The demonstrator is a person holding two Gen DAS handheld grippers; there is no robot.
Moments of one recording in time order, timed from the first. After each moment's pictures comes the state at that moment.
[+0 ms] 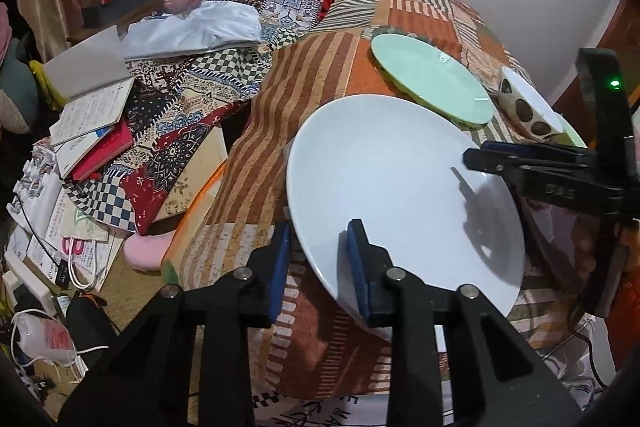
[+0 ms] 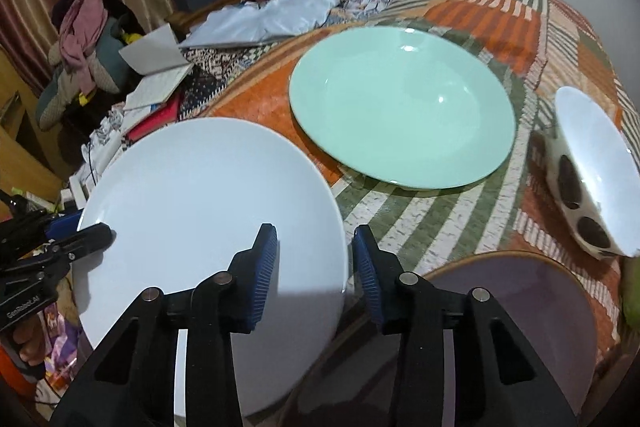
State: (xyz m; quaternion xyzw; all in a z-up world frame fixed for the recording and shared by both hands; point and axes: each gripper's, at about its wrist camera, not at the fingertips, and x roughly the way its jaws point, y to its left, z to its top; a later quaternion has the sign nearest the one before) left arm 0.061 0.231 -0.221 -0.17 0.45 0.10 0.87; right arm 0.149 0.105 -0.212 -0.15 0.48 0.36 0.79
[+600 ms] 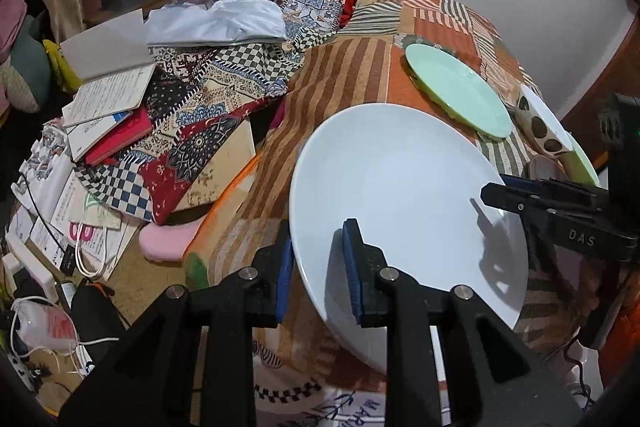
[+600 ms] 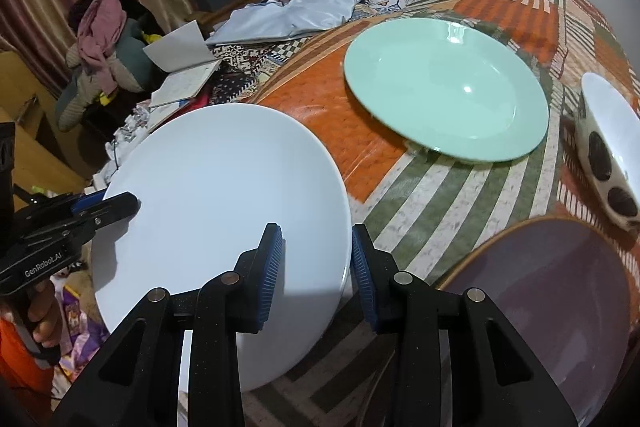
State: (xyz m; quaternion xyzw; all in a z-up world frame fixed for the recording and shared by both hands) left arm 0.041 0.261 -0.223 -0.19 0.44 0.12 0.87; right arm 0.128 0.113 -0.212 -0.12 0.48 0.39 0.78
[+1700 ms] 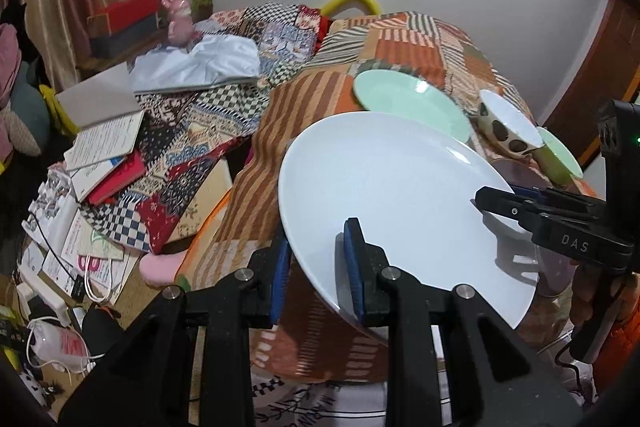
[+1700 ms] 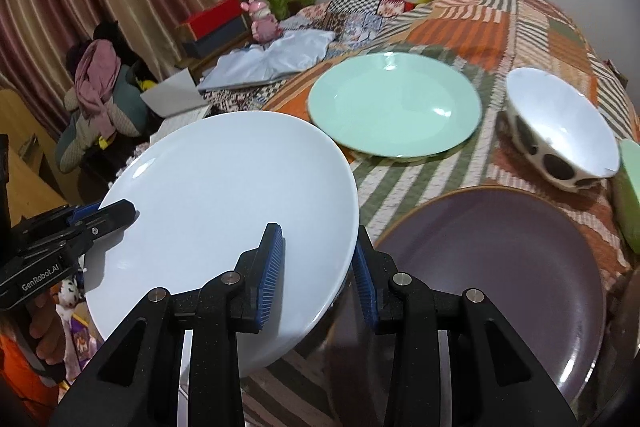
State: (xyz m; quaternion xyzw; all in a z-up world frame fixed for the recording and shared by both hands) left arm 0.044 0.212 -0.177 -0.14 0.40 0.11 0.90; right arm 0.113 0.064 -0.184 -0.06 0.43 0.36 0.82
